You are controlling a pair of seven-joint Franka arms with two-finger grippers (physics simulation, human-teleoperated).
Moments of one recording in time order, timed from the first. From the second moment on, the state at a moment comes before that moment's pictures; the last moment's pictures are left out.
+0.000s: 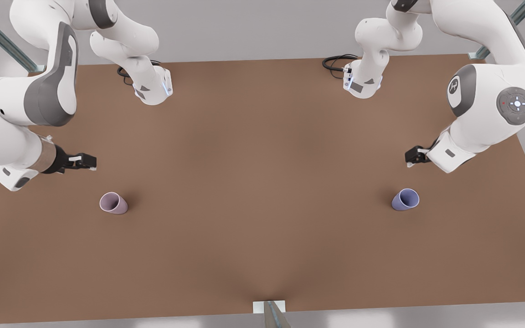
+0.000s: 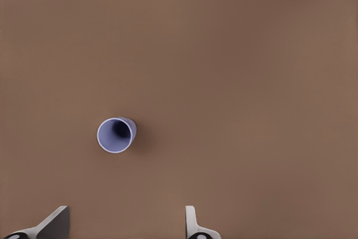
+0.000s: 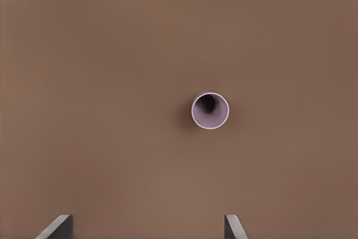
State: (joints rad) left arm -0.20 0.21 0.12 -1.39 -0.01 1.56 0.01; right arm 0.07 0.26 -0.08 -1.28 0.02 1.37 -0.08
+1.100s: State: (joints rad) left arm -0.20 0.20 0.10 -1.39 -0.03 1.52 0.00; right arm -0.08 0.36 -0.10 -1.93 0.10 2.17 -0.15
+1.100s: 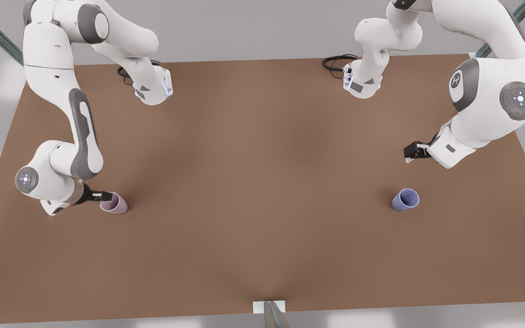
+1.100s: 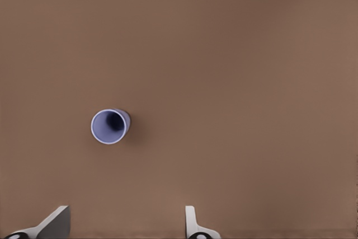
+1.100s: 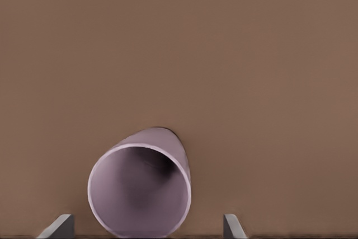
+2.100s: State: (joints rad) left arm -0.19 0.21 0.11 -1.39 -0.03 1.48 -0.01; right arm -0.09 0.44 -0.11 -1.98 0.13 2.34 -0.23
